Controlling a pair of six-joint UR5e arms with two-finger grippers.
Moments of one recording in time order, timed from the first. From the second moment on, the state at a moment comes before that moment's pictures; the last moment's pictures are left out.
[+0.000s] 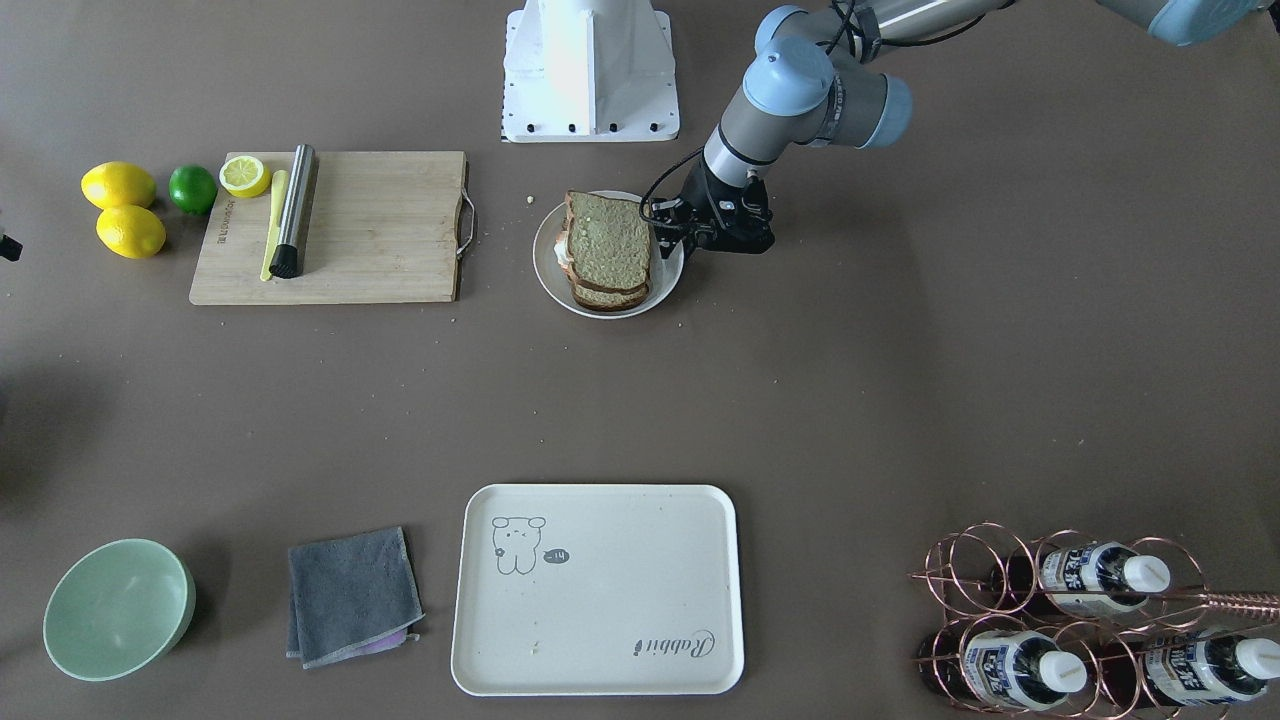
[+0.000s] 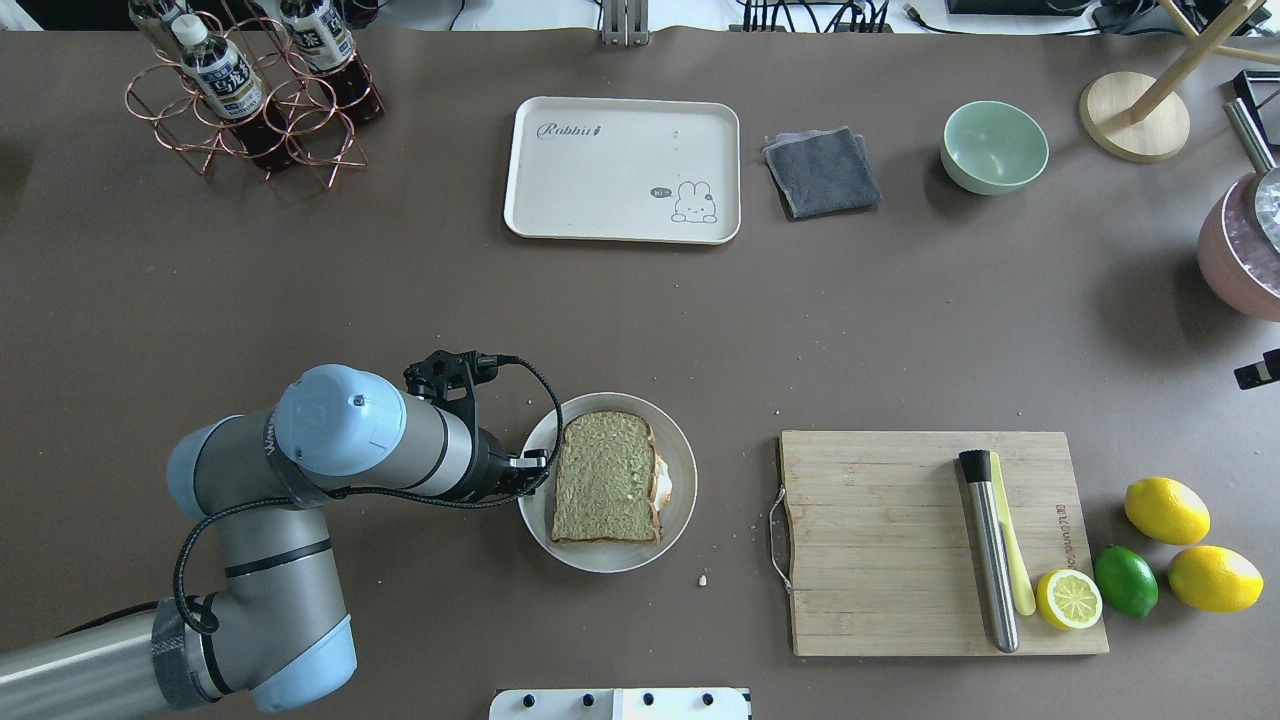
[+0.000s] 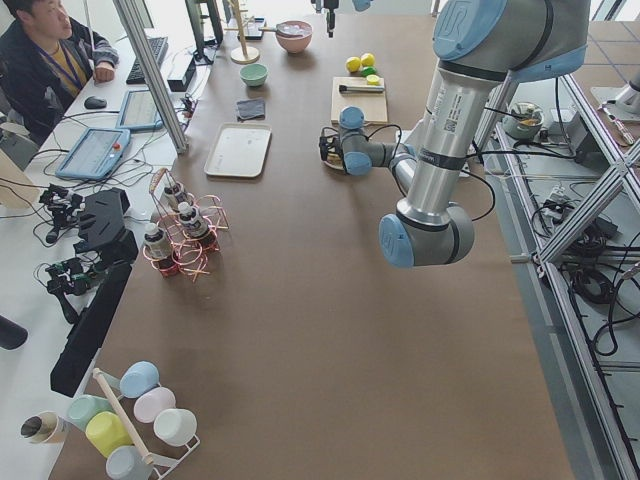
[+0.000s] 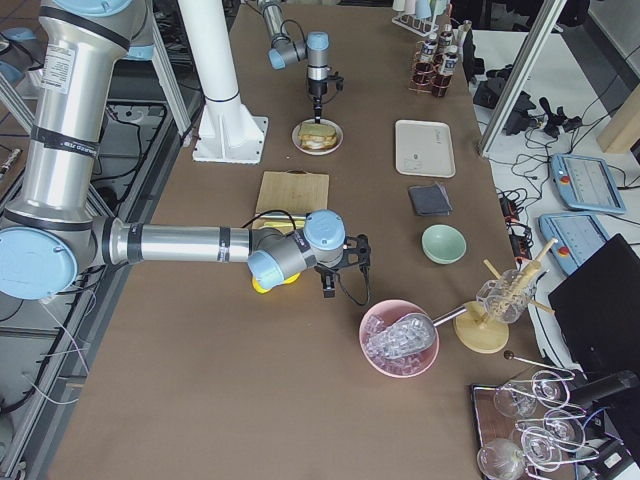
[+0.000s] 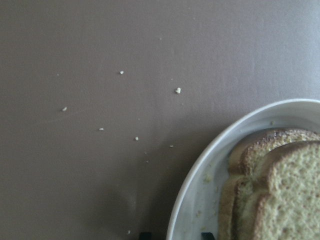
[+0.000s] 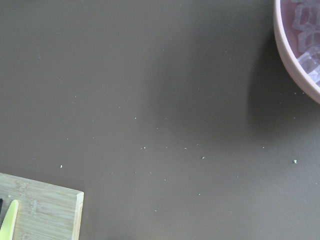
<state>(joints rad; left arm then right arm) -0.39 -2.00 -1.71 -2.08 -1.88 -1.48 1.27 -1.81 1.75 -1.02 2.48 0.46</state>
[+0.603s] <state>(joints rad) -0.39 -2.00 -1.72 -2.08 -1.88 -1.48 1.26 -1.81 1.75 -1.02 2.48 0.46</state>
